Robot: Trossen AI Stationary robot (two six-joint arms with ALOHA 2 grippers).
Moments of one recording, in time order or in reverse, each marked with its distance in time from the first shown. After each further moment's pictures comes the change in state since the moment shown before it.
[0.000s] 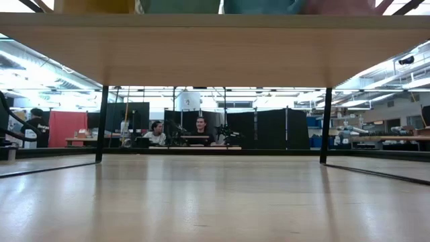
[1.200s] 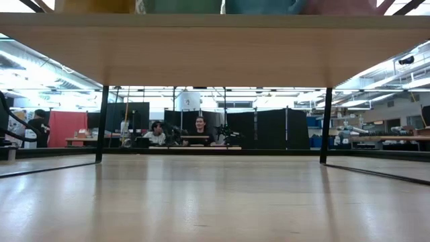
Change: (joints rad) left arm 0.039 -0.006 0.061 -0.007 0.123 0.037; right arm 0.000 0.000 0.000 -0.001 -0.013 -0.026
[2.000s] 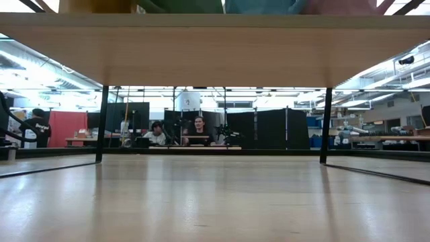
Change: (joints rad) left arm 0.051 0.000 -0.001 -0.011 0.203 -0.011; right arm 0.000 -0.001 0.000 0.000 -0.018 0.000
